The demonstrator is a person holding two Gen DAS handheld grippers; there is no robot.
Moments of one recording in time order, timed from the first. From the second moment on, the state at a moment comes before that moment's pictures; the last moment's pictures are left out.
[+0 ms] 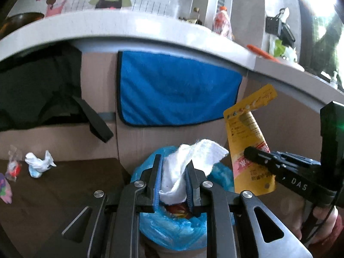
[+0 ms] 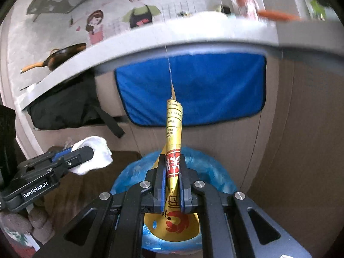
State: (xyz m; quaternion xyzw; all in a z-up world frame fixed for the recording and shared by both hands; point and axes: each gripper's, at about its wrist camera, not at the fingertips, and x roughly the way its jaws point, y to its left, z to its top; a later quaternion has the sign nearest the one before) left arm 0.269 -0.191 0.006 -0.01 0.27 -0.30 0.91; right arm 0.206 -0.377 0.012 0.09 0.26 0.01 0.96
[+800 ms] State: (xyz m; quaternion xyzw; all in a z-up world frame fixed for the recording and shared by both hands) left arm 0.315 -0.214 -0.053 -0.02 0.35 -0.29 0.89; right arm 0.253 -0.385 -0.053 0.12 0.33 0.02 0.94
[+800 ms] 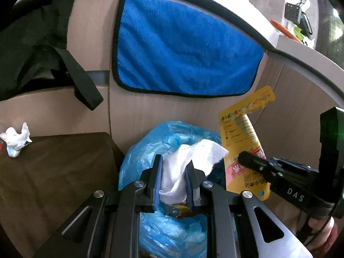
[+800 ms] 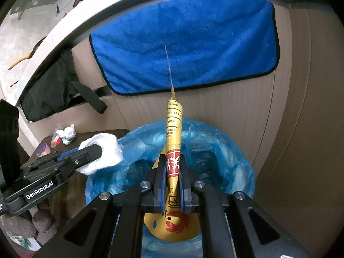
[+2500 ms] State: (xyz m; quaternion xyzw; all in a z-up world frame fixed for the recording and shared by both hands) left arm 0.309 0.239 -0.066 -0.15 0.31 0.01 0.94; right arm 0.323 -0.033 -0.021 -0.09 0.36 0.25 0.90
